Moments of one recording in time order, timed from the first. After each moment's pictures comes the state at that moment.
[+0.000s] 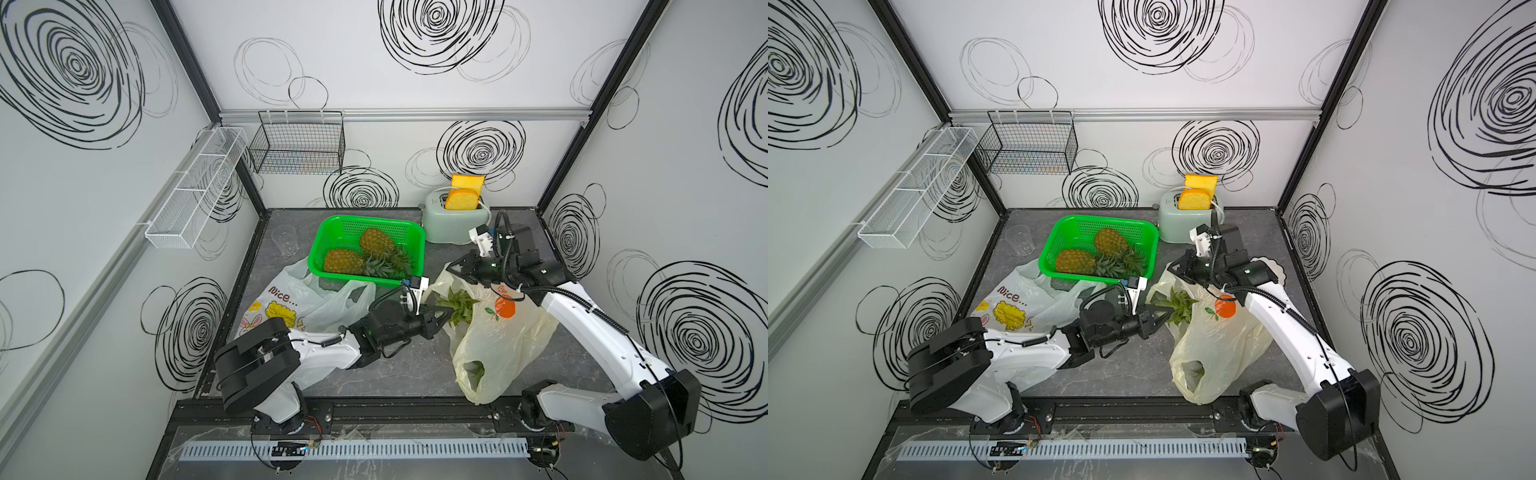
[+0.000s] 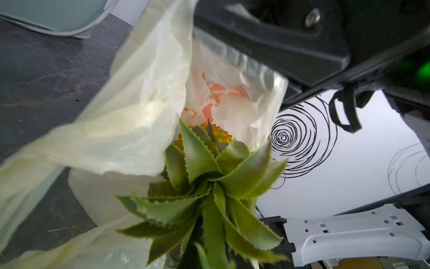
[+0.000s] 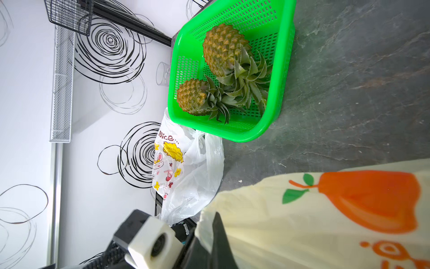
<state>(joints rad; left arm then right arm) -1.02 1.55 0.62 0.85 0.15 -0.90 0.40 1.22 1.11 -0.56 -0.56 0.81</state>
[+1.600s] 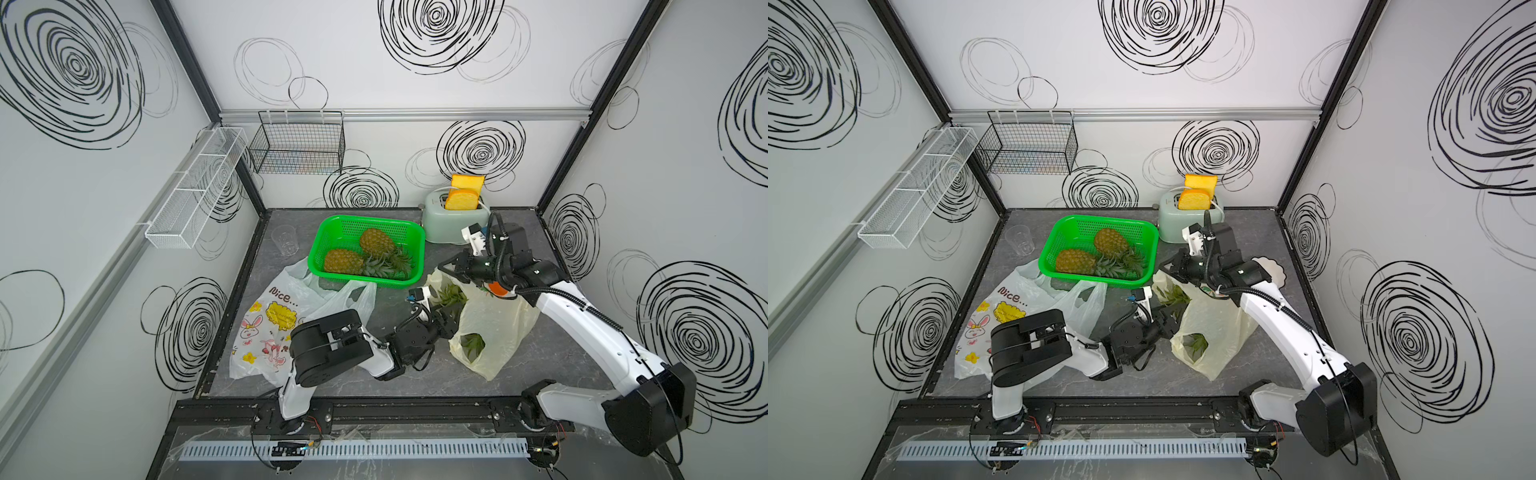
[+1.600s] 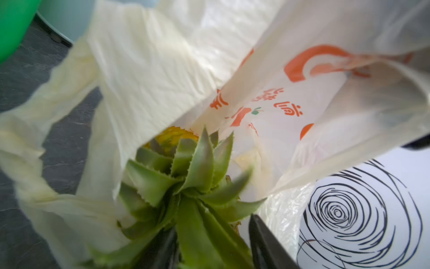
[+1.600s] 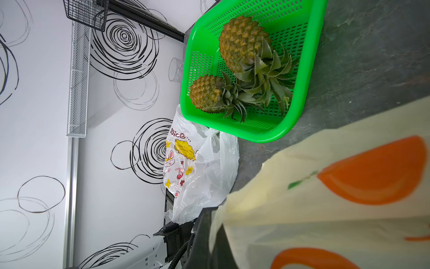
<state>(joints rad) -1.14 1.96 0.71 1.24 -0.36 -0.94 0.44 1.24 1.11 -0.50 -0.57 0.85</state>
